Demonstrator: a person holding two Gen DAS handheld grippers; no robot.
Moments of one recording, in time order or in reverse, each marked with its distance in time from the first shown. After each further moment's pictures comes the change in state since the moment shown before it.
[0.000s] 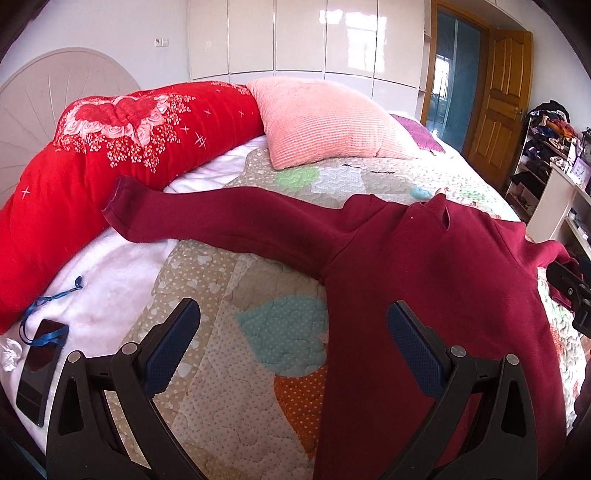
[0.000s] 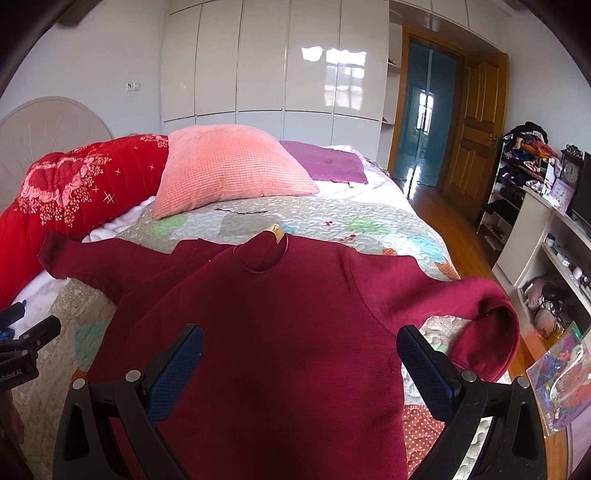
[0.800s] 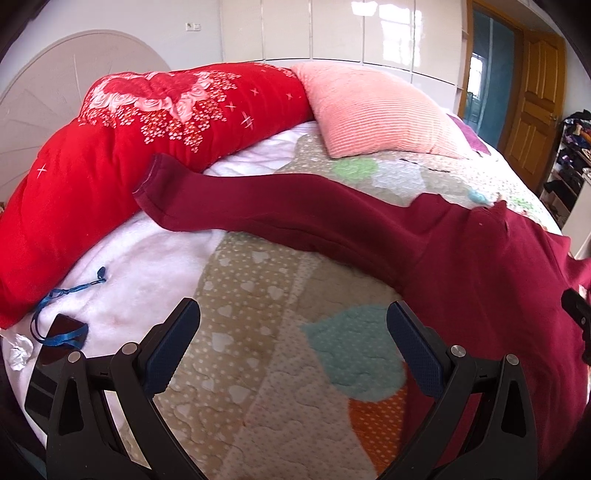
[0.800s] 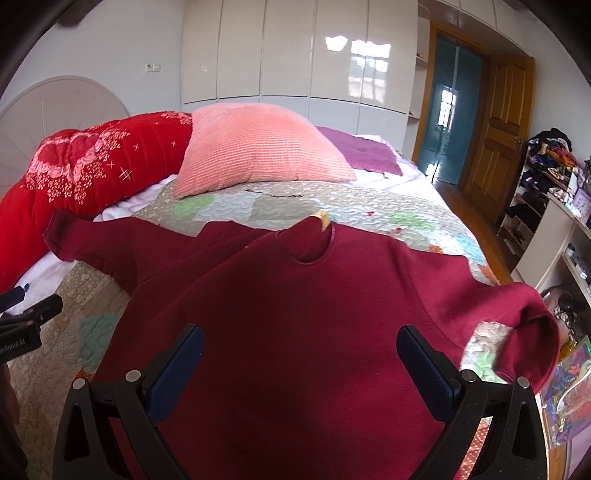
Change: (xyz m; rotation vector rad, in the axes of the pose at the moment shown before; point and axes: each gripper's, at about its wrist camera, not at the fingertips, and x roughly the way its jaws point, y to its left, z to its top) left arm 0.035 0.054 0.007 -0.064 0.043 0.115; right arm 0.042 0.045 0.003 -0.058 0.049 0.068
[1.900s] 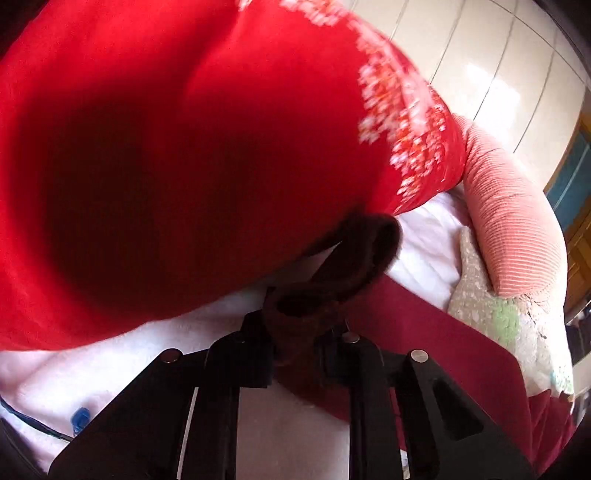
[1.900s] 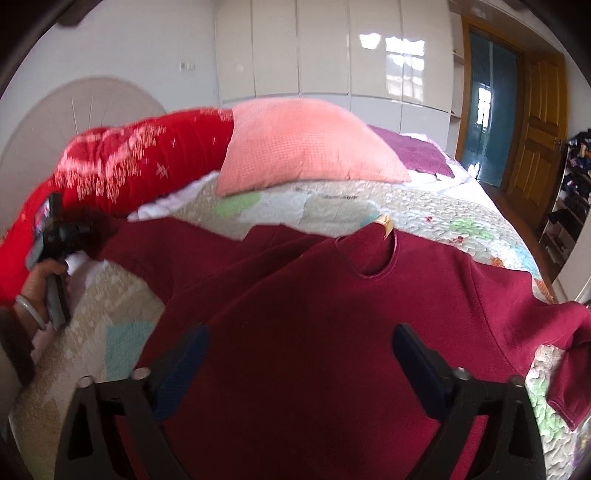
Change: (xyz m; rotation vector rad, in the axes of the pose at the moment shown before) left arm 0.171 0.190 0.092 -0.449 -0.034 0.046; right arm 0.033 0.014 0.015 -0.011 -0.016 0.187
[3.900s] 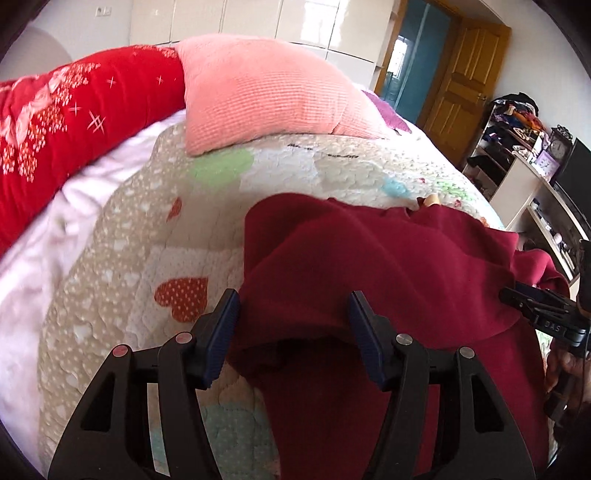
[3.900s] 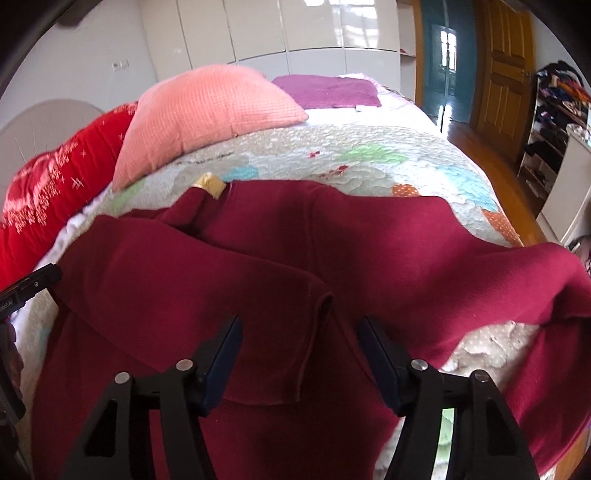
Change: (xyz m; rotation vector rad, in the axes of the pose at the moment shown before) left arm -0.117 -0.223 -0.162 0.547 0.202 -0.387; right arm 0.041 -0.179 -0.019 0.149 0.191 -0.076
